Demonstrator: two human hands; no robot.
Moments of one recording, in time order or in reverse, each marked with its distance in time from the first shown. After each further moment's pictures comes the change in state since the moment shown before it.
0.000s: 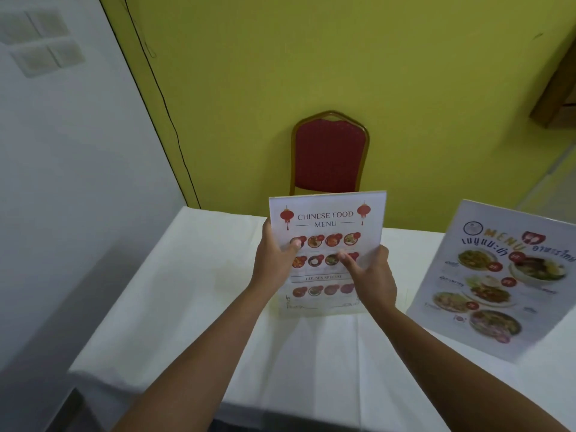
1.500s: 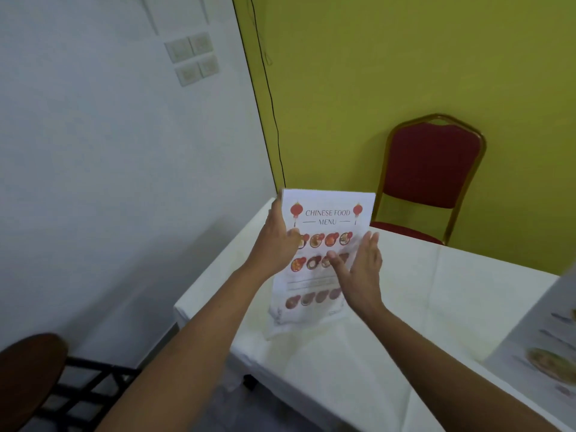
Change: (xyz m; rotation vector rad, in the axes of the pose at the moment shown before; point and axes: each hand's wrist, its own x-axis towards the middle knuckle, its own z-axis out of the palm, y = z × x) left_hand -0.031 0.047 -0.103 0.368 0.164 -0.022; right_hand -0.034 -0.066 0.075 0.136 -0.420 -0.371
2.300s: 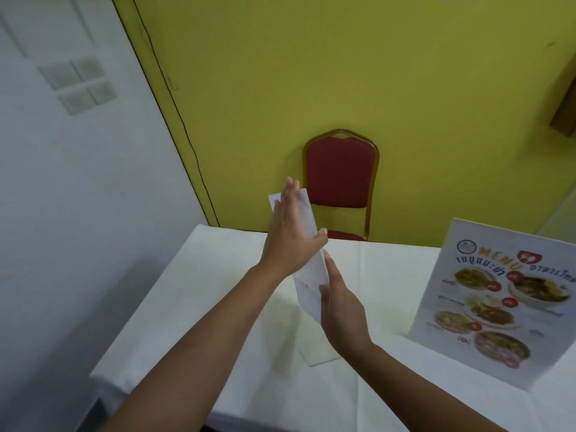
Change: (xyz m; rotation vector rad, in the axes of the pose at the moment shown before) left_hand 0.015 0.083 0.096 0.096 -0.071 0.514; right_hand -0.068 -0.003 -0.070 -0.262 0.153 -0.033
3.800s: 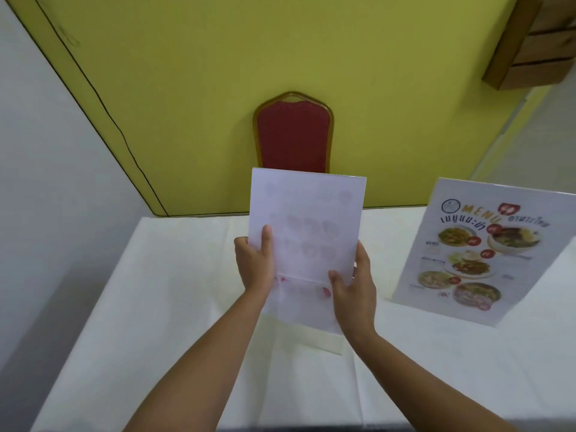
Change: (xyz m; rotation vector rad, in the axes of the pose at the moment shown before) left_hand -0.017 -0.111 0.094 -0.372 0.188 -0.712; right_hand 0.005 0.042 0.030 0.250 0.423 0.441
